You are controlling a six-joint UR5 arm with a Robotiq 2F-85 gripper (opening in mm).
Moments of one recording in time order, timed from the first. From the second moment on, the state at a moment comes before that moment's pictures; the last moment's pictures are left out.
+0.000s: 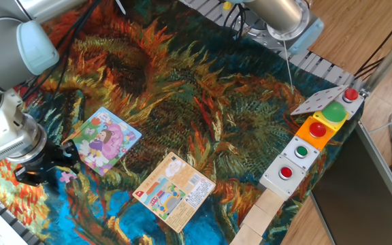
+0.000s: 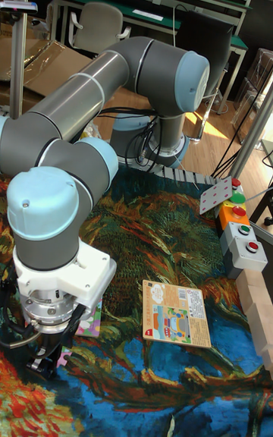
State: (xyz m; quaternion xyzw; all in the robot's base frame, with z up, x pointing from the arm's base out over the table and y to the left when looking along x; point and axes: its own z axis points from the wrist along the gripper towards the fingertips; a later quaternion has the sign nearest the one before) arm 0.750 -0.079 0.000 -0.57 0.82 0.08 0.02
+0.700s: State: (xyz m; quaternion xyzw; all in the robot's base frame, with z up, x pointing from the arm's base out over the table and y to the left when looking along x) arm 0.755 -0.078 0.001 -0.56 0.82 0.07 0.03
